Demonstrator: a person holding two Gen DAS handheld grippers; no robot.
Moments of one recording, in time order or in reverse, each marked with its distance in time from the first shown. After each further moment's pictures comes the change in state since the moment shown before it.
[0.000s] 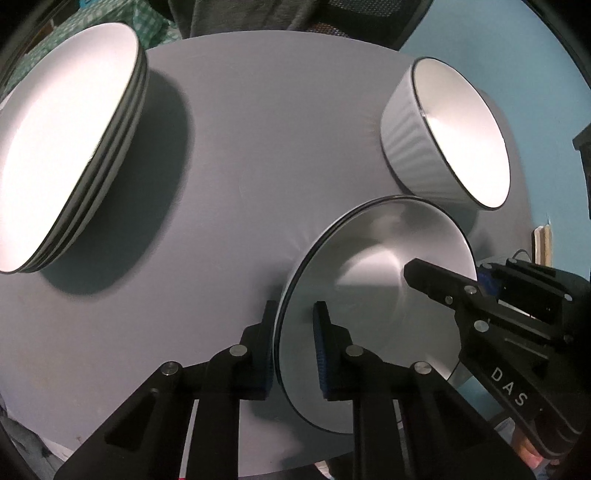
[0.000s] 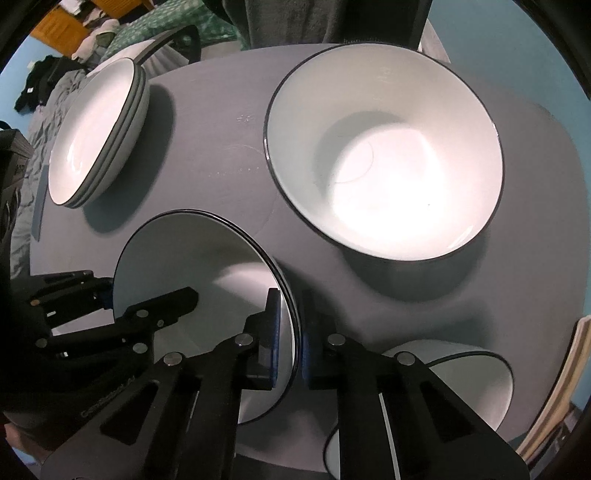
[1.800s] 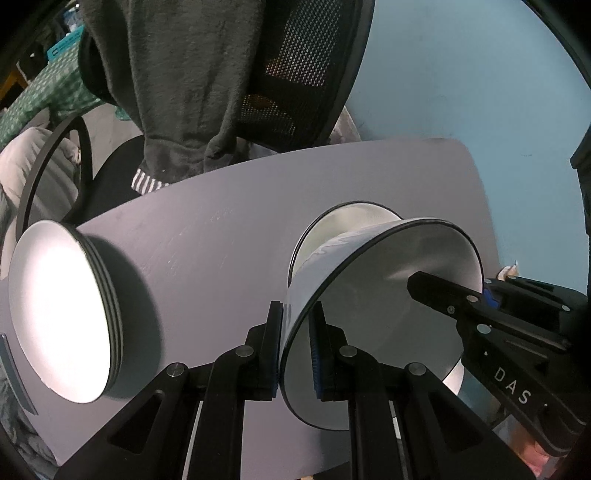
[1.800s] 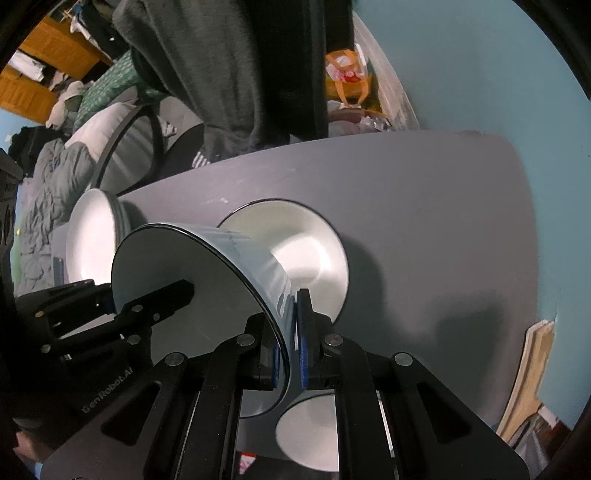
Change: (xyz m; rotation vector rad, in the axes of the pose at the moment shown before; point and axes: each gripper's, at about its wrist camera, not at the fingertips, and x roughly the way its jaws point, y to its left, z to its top) left arm -0.037 -0.077 0.131 0.145 -0.051 0.013; right arm -0.057 -0.051 0.024 0.203 -0.056 0.020
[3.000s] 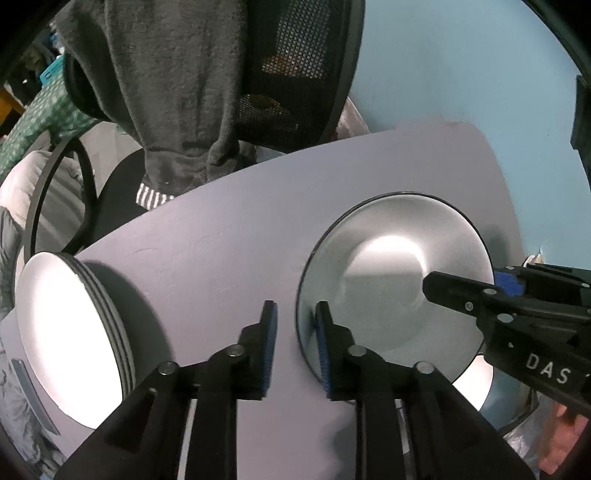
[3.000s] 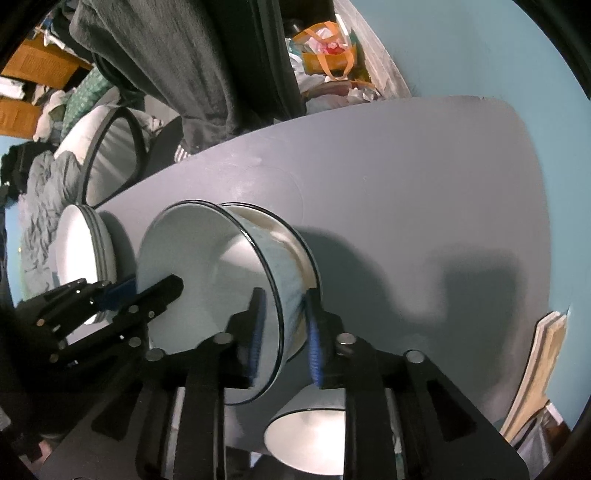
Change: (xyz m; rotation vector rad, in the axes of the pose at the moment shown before) left arm 0.013 -0.001 0.011 0.071 0.006 0.075; right arm 0.011 -0.028 0.016 0.090 0.089 0.031
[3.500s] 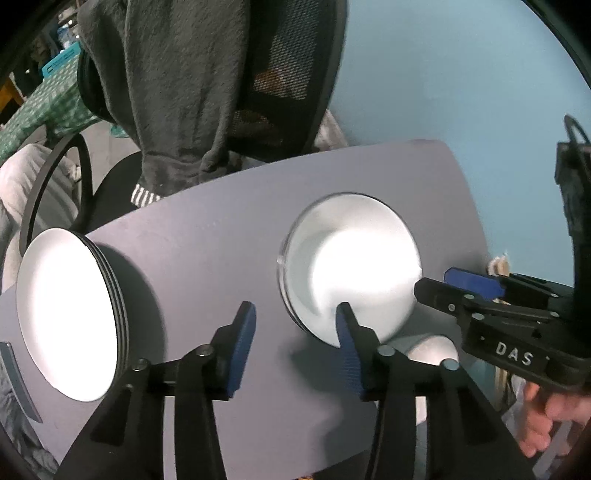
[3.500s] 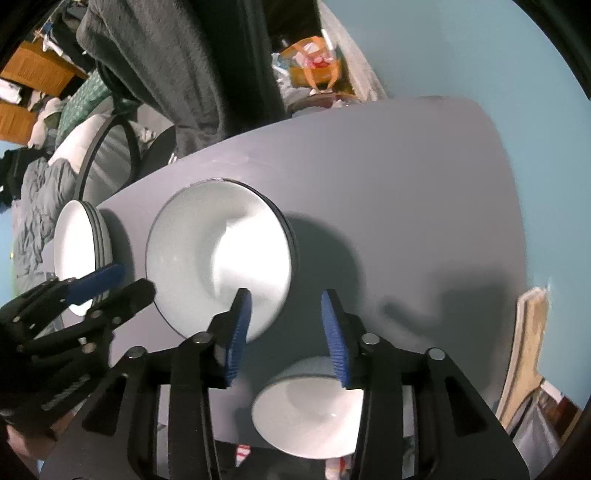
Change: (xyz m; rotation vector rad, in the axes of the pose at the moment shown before) left arm -0.038 -0.006 -0.031 -0.019 -0.065 -0.105; right arm -0.023 -0.007 -0.030 0.014 -0.072 -0.060
